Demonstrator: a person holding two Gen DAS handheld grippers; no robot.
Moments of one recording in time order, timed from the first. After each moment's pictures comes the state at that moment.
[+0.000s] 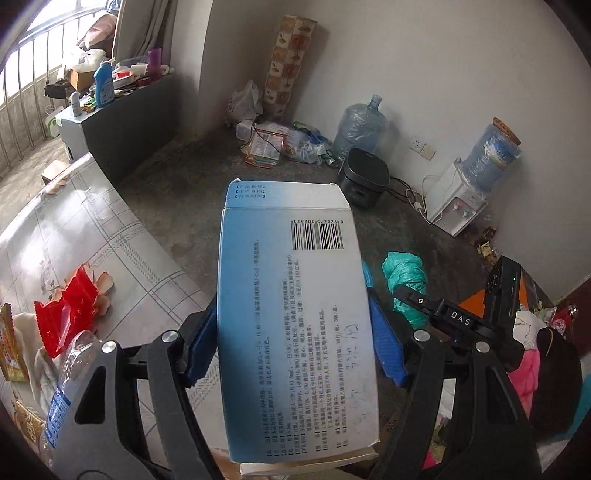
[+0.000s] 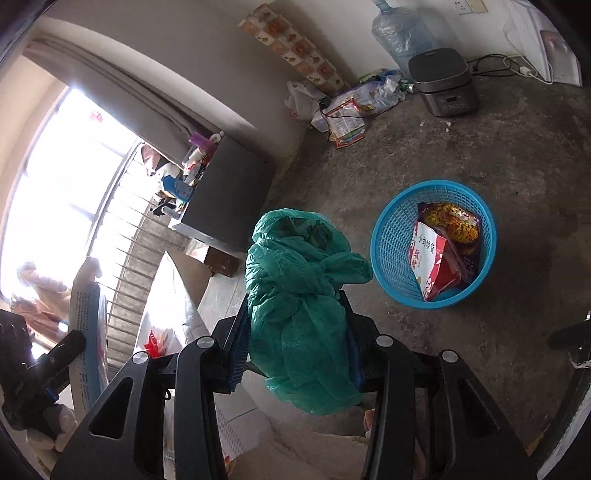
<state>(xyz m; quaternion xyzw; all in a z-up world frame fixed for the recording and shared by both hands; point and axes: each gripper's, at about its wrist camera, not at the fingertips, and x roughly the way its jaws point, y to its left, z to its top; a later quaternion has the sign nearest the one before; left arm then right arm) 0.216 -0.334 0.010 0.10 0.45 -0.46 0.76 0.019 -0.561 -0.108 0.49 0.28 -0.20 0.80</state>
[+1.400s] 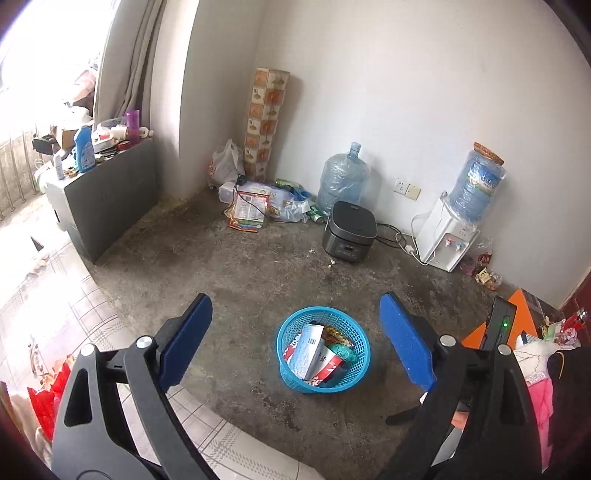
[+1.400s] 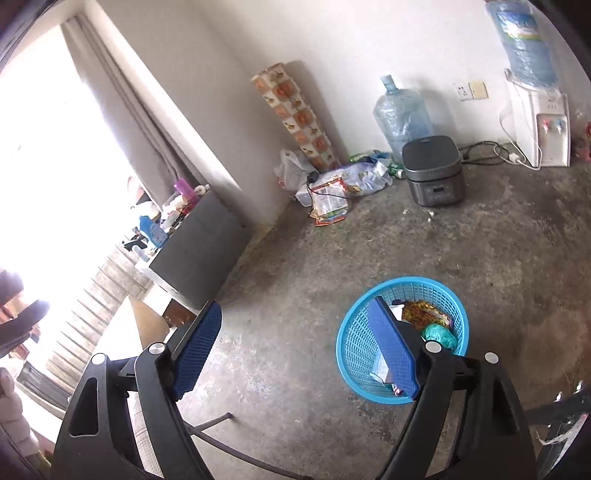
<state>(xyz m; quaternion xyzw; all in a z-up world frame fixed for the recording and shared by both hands) 0.220 -0.365 0.046 0.07 0.33 -0.49 0.80 0.058 -0.565 -0.079 0.34 0.20 -0.28 0.87</state>
